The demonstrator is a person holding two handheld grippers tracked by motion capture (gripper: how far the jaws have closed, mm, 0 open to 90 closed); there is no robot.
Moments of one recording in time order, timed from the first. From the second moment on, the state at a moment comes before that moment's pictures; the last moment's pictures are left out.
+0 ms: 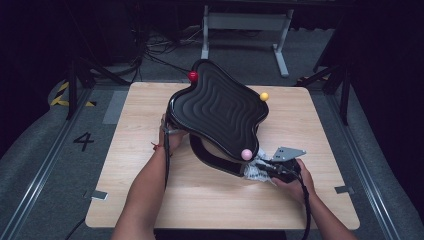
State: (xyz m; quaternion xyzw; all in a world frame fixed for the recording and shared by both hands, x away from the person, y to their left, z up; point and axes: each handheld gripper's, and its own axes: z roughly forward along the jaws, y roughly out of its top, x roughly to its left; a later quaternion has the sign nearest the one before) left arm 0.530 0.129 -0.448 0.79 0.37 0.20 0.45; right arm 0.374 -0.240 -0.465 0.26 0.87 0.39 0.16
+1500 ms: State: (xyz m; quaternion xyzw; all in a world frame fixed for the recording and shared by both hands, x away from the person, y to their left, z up) left arm 0.477 0.158 -0.451 0.78 0.38 0.21 0.45; right arm 0.351 -0.190 -0.465 0.23 0.89 0.35 0.18
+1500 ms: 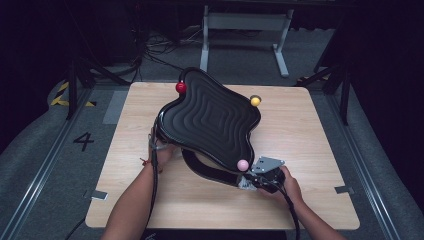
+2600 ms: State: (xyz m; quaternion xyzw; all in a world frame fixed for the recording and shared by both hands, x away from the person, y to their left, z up) left arm 0.445 0.190 -0.453 0.79 0.34 0.19 0.46; right arm 0.376 -0.227 -0.459 0.26 0.88 0.36 0.19
